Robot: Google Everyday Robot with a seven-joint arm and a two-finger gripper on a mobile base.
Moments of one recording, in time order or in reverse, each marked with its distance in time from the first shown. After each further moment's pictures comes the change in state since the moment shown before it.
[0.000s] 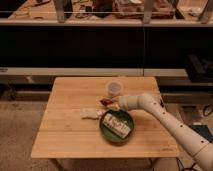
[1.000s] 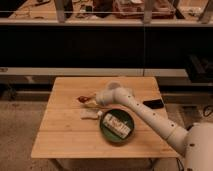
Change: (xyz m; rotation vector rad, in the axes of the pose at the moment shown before) arm 0.085 -0.055 0.097 0.133 0.064 -0.069
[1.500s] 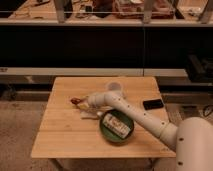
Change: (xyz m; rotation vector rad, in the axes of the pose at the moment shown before) arm 0.017 -0.018 0.047 0.006 0.020 0.004
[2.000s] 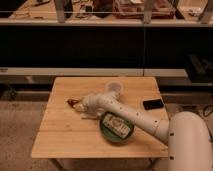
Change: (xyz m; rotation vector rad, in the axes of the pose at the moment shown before) arm 0.001 -0.011 0.041 -0.034 -0.018 0.012
